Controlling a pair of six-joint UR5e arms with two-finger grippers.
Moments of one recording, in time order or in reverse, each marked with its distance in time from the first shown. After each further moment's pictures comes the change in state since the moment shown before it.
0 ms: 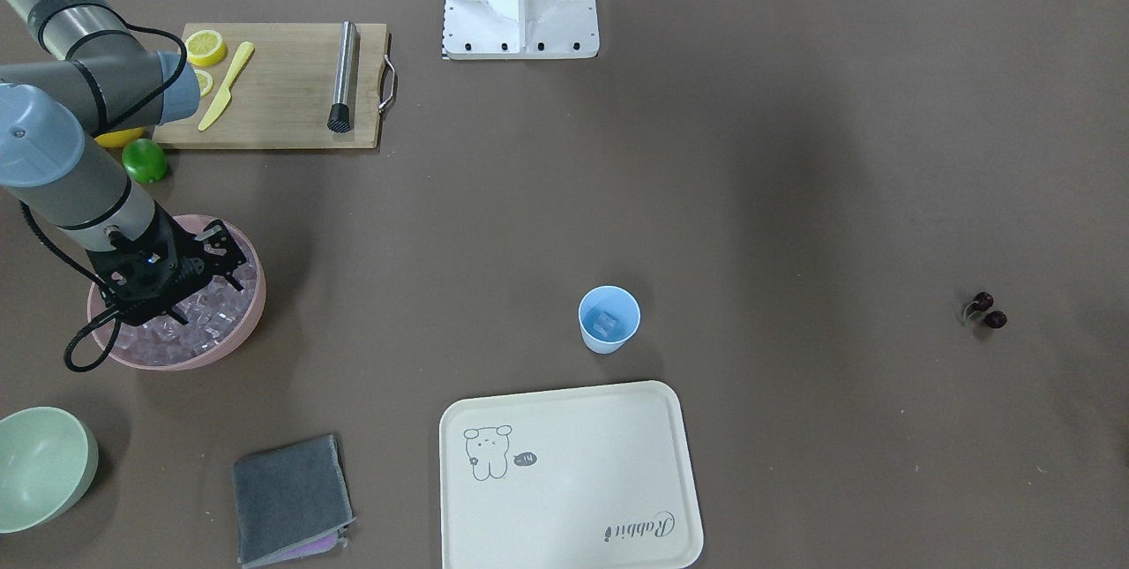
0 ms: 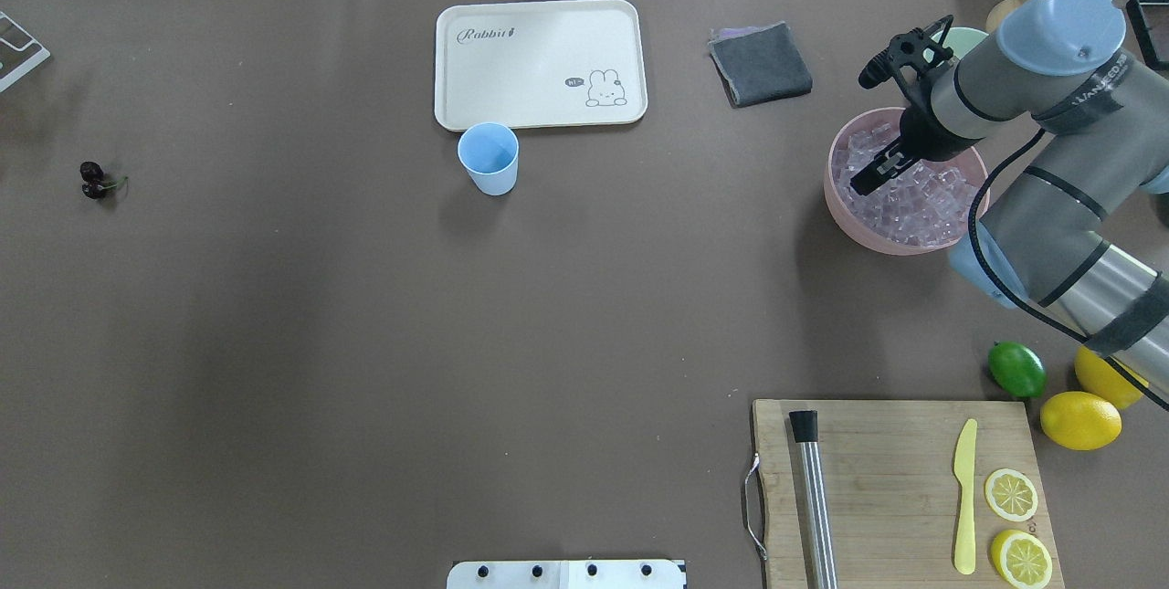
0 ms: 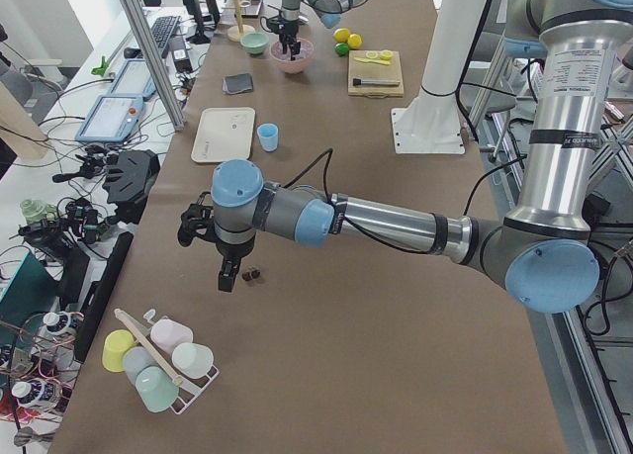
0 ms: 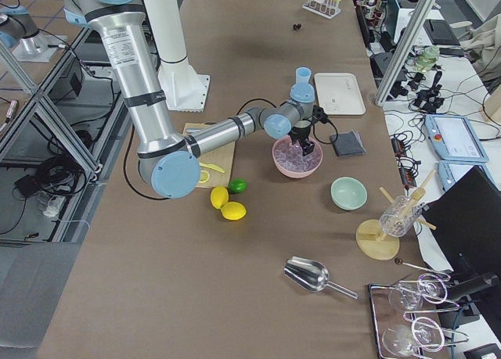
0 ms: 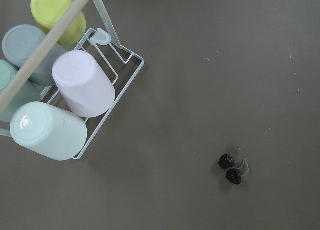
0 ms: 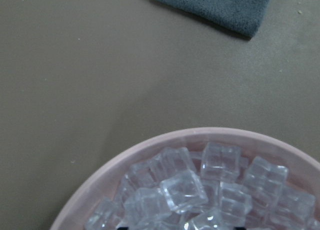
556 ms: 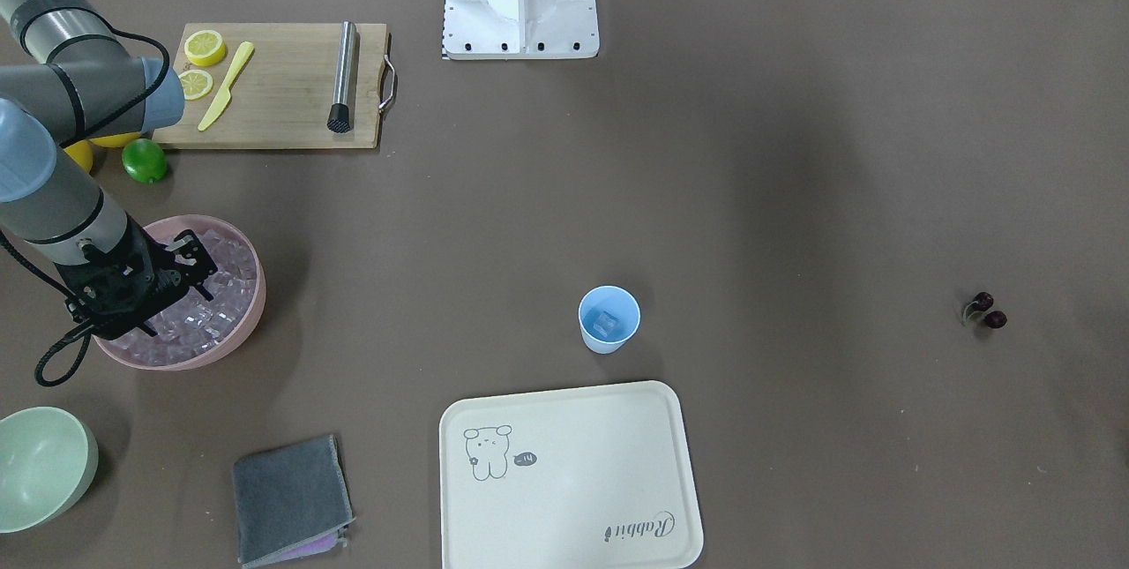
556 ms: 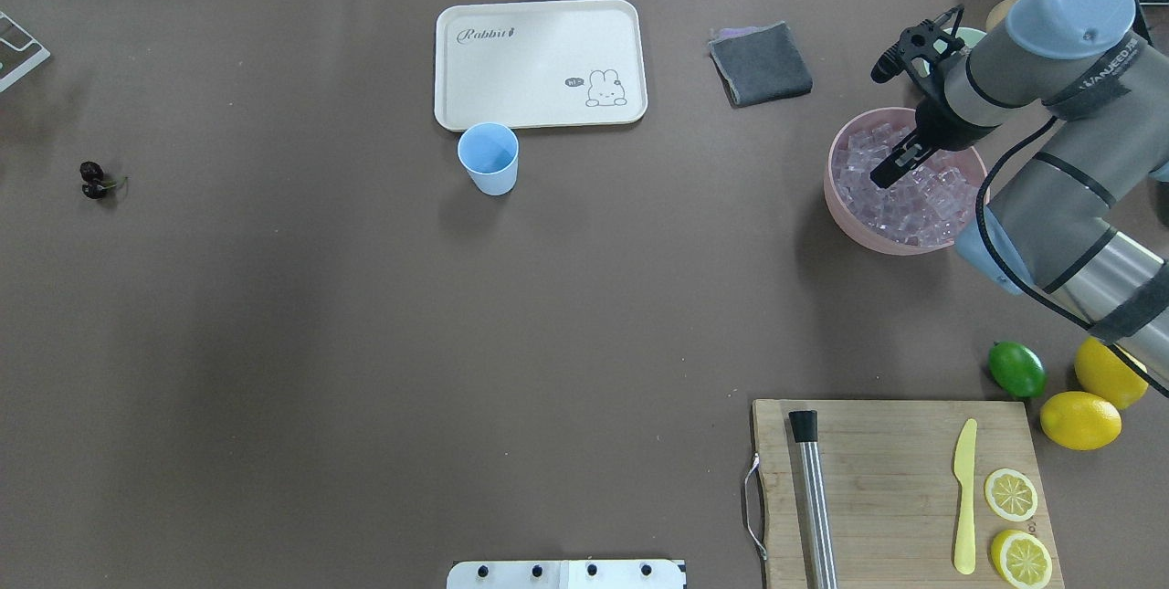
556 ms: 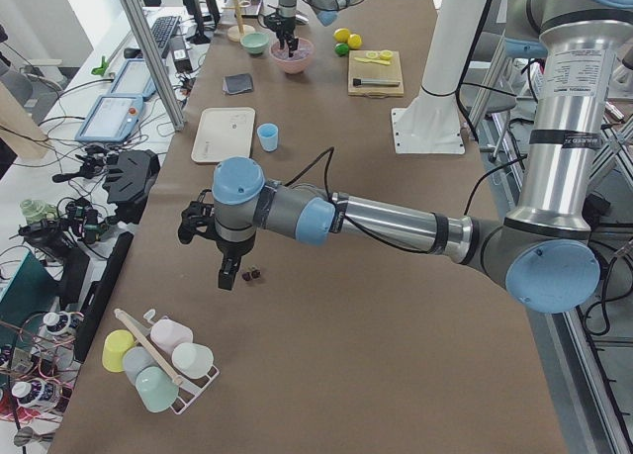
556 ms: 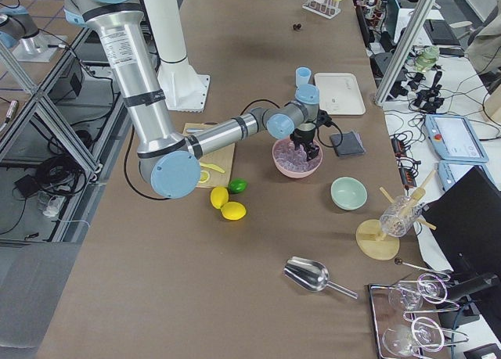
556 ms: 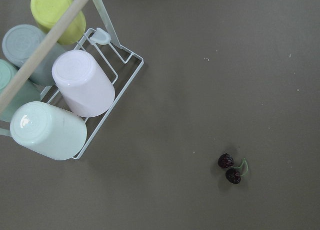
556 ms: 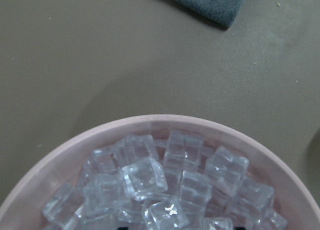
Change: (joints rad) left arm 0.000 -0.002 -0.008 -0.001 0.000 -0.002; right arm 0.015 0.009 -0.017 -0.054 -0.015 -0.079
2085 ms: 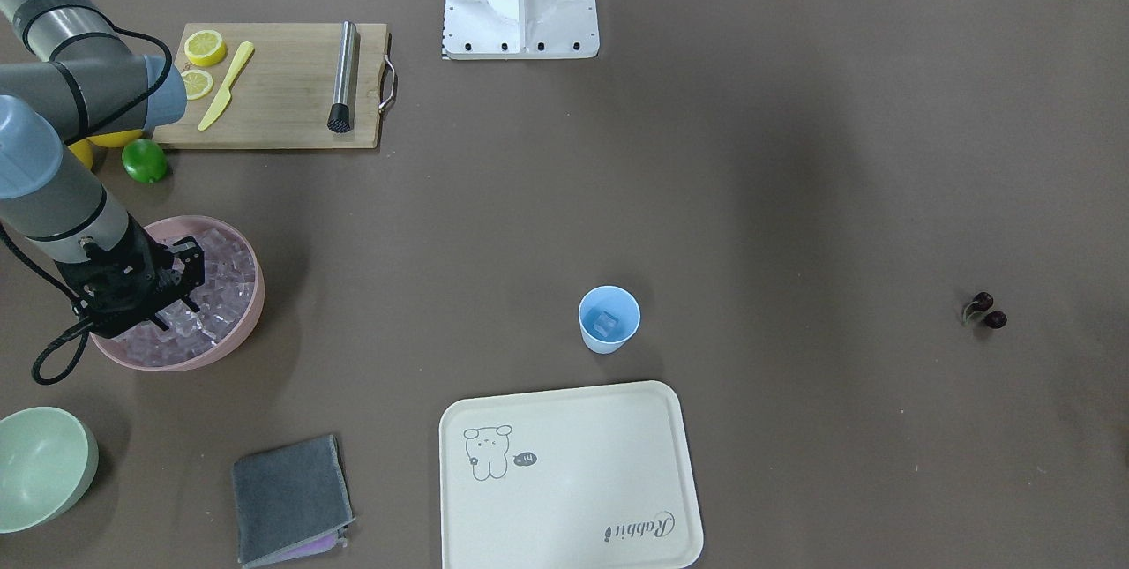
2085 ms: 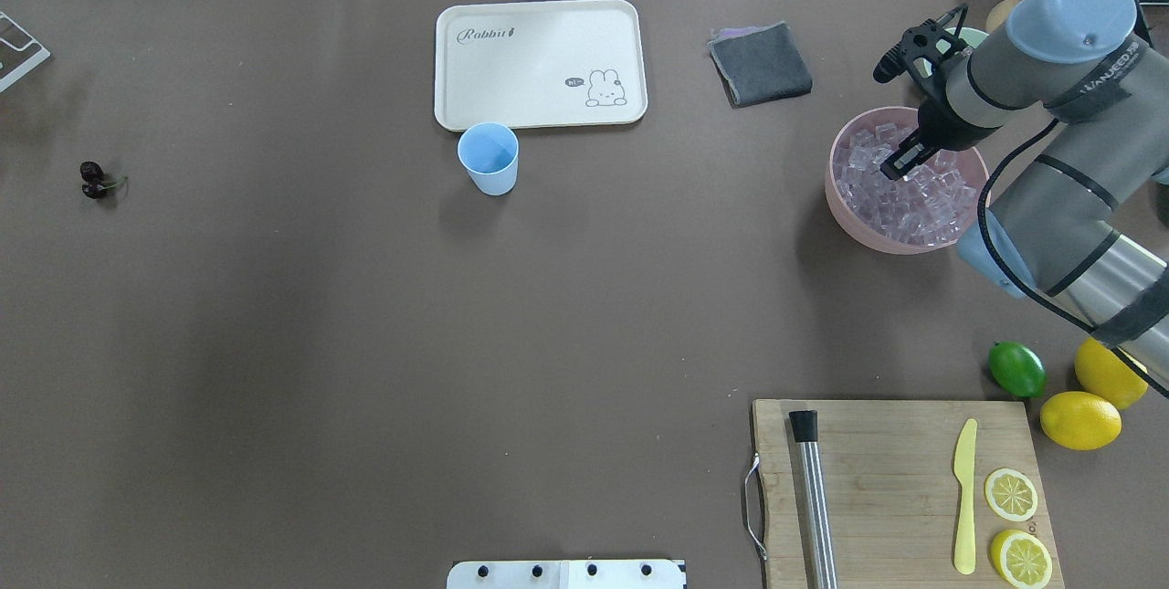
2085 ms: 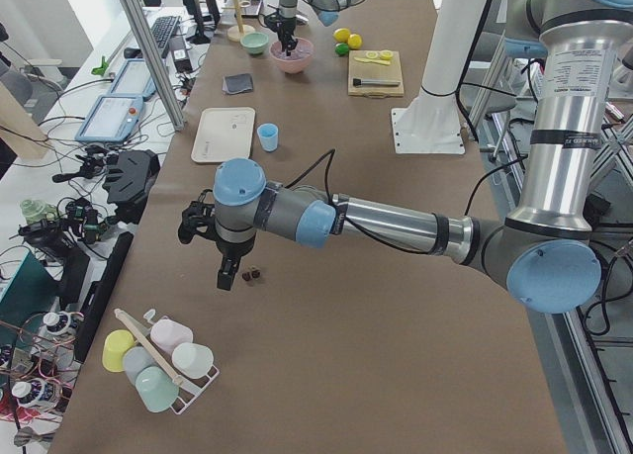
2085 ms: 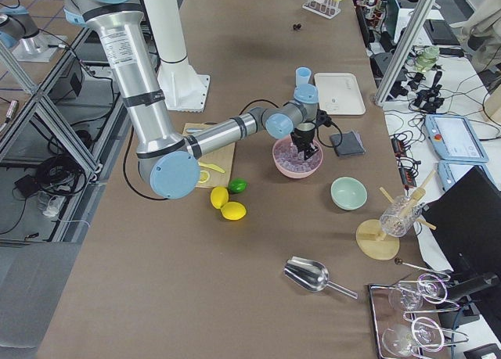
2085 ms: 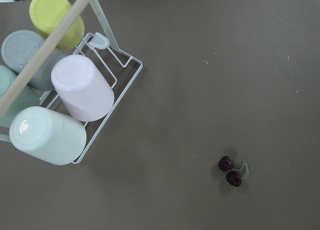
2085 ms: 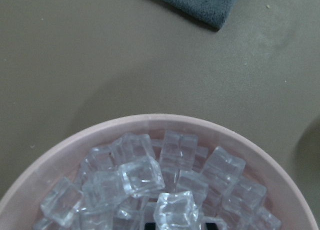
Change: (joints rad) left arm 0.000 0.006 0.004 -0.028 0.000 0.000; right arm 0.007 -0.011 0.030 -0.006 -0.025 0.010
